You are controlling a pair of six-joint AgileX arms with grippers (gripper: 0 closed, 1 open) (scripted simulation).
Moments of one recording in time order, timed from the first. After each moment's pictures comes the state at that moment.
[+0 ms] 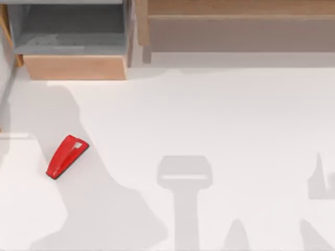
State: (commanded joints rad) left arm 0.32 2.62 2.37 -1.22 0.03 0.20; right arm 0.00 0.00 0.00 0.00 0.00 0.00
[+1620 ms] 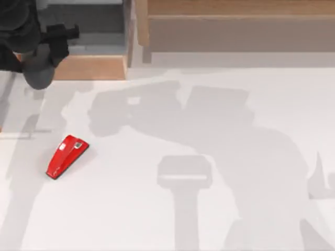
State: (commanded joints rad) left arm -0.13 2.03 1.75 -1.01 -0.06 -0.31; right arm 0.00 0.00 0.00 0.00 0.00 0.00
